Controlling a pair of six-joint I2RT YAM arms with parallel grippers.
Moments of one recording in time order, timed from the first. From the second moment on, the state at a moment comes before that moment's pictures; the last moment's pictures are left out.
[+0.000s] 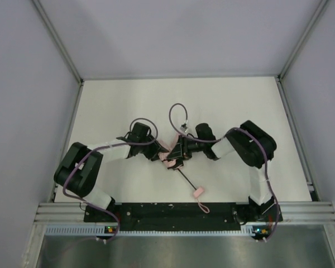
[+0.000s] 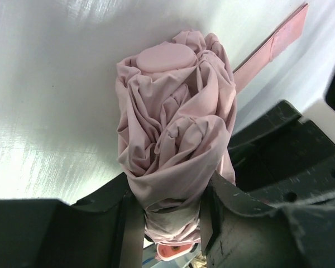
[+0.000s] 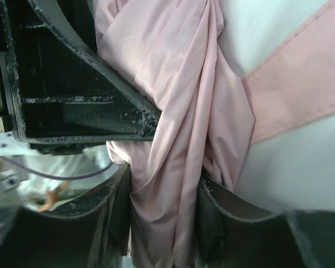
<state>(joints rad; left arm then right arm) -0.47 1.58 0.70 -0.09 0.28 -1.23 0.61 2.08 0.78 0.83 -0.90 1.00</state>
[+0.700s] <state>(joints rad) -0.47 1.63 0.83 -0.29 0.27 -1.26 0.89 1.59 0.85 0.16 -0.19 0.07</state>
